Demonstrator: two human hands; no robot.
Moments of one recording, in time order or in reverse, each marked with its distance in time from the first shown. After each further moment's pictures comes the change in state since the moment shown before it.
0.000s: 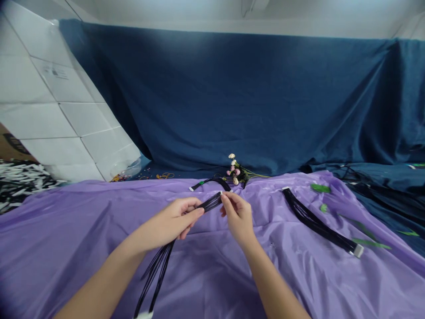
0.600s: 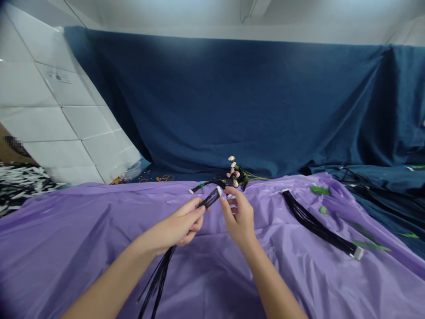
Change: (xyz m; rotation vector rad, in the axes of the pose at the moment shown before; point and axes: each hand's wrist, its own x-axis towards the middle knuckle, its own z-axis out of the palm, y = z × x) left_hand 0.011 -0.002 0.013 -0.387 -0.049 -0.118; right_hand -0.001 -0.001 -0.003 -0.229 0.024 -0.190
